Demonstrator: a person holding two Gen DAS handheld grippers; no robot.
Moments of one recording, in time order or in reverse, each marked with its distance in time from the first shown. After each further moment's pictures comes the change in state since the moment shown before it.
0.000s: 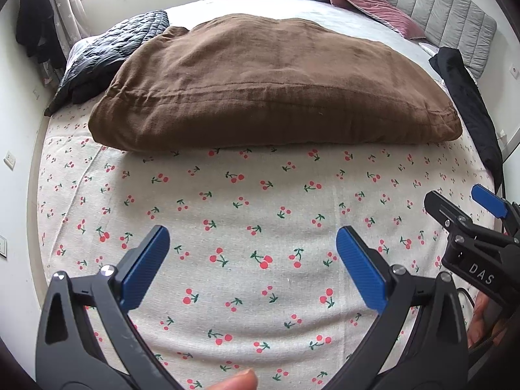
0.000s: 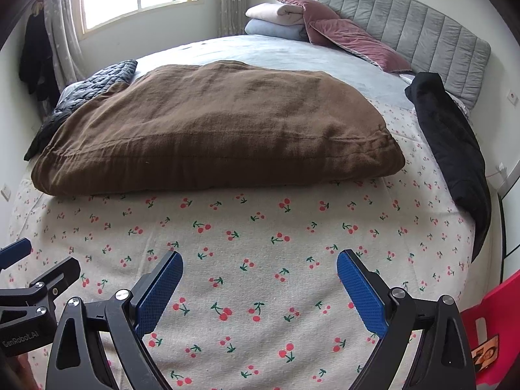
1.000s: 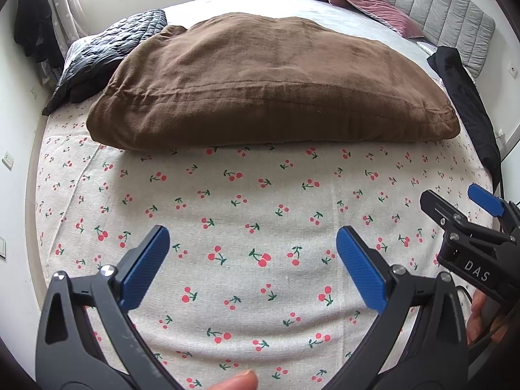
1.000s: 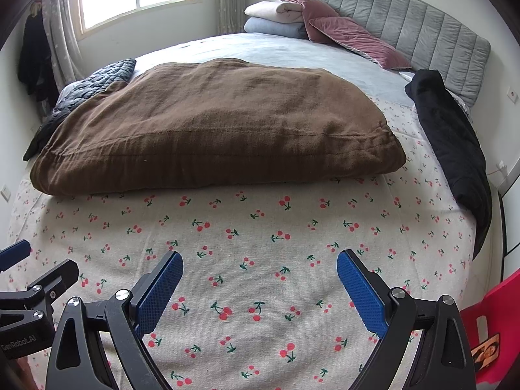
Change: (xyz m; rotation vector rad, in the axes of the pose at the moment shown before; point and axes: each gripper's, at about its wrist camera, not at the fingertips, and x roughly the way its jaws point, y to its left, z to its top) left arm -0.001 0.000 0.000 0.005 0.007 -0.011; right arm 0.002 0.001 -0.002 0.001 0.007 -0.001
